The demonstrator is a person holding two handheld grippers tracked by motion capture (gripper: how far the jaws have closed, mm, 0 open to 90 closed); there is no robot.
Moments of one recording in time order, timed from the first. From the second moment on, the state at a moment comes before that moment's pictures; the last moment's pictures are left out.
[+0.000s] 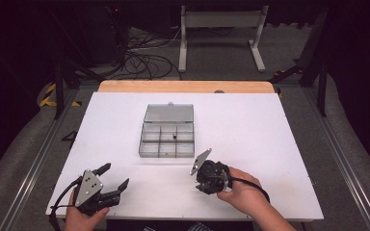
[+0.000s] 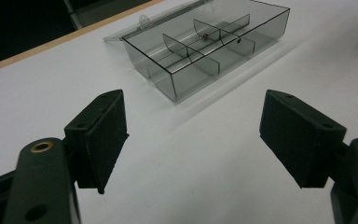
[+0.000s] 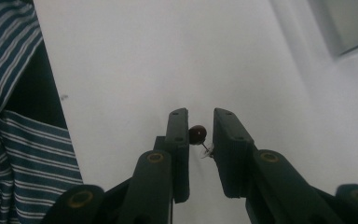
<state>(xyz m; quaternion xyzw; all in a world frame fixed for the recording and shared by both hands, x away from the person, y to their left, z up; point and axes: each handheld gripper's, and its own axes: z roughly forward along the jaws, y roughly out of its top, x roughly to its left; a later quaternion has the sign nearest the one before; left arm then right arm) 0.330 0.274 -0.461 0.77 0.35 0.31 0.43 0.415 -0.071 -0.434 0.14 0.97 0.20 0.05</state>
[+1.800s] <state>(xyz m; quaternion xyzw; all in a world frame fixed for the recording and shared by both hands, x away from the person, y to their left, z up) 0.330 0.278 -0.460 0.77 0.35 0.31 0.44 0.495 -0.031 -0.362 0.21 0.91 0.34 0.10</state>
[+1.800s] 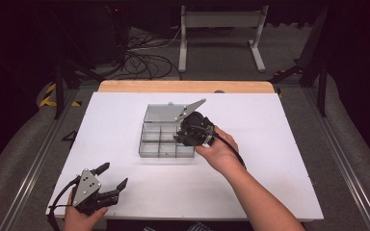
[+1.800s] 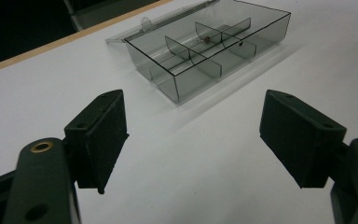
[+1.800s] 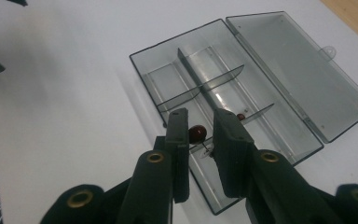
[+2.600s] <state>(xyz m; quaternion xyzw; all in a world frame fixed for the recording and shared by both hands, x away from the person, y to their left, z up) 0.331 0.278 -0.460 0.77 0.35 0.31 0.44 0.549 -0.010 -0.384 0.26 0.90 0.33 0.12</state>
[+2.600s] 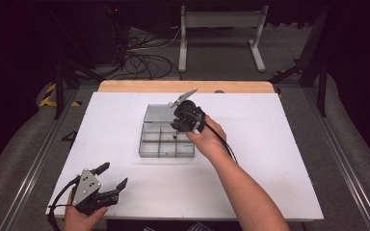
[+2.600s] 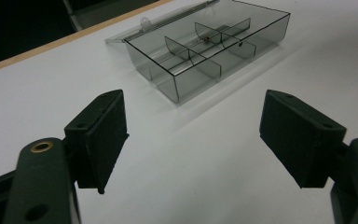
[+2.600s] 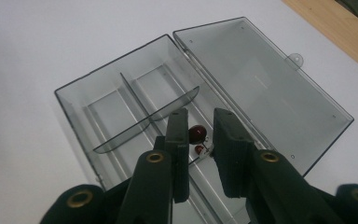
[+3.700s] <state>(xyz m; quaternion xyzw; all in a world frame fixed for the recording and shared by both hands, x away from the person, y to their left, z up) 0.332 0.280 -0.459 0.77 0.35 0.31 0.44 0.576 0.020 -0.441 0.30 0.90 0.30 0.10</state>
